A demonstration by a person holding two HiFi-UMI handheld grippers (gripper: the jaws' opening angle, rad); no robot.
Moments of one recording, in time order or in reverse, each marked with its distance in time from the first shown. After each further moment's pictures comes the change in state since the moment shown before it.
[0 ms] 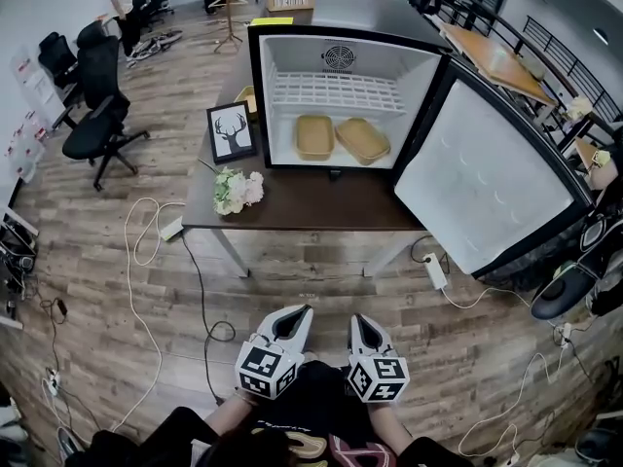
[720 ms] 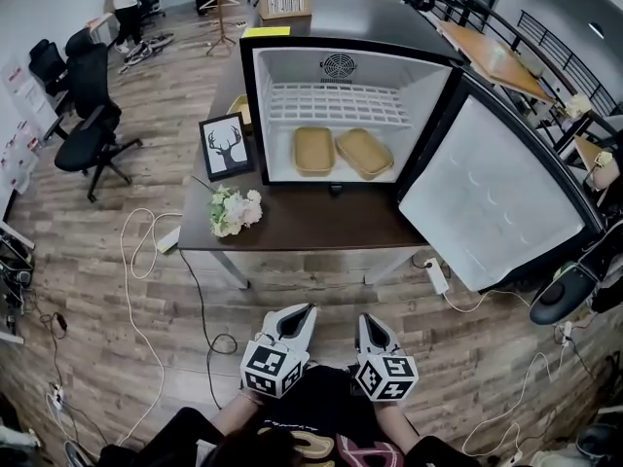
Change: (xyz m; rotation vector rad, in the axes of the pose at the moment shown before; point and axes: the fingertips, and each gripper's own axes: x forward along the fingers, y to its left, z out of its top) left arm 0.047 0.044 0.021 -0.016 0.007 -0.018; right arm 0.050 -0.018 0.031 0.049 0.001 -0.042
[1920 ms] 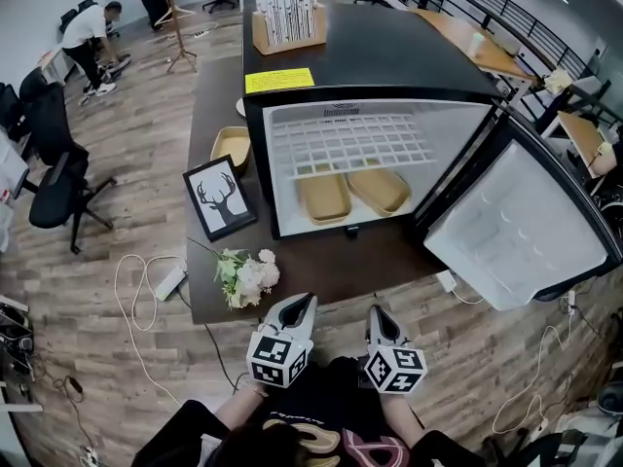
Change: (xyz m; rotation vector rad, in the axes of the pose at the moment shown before) left arm 0.090 0.168 0.069 0.042 0.055 -0.101; right arm 0.151 0.022 0.065 0.082 -0.065 -0.212
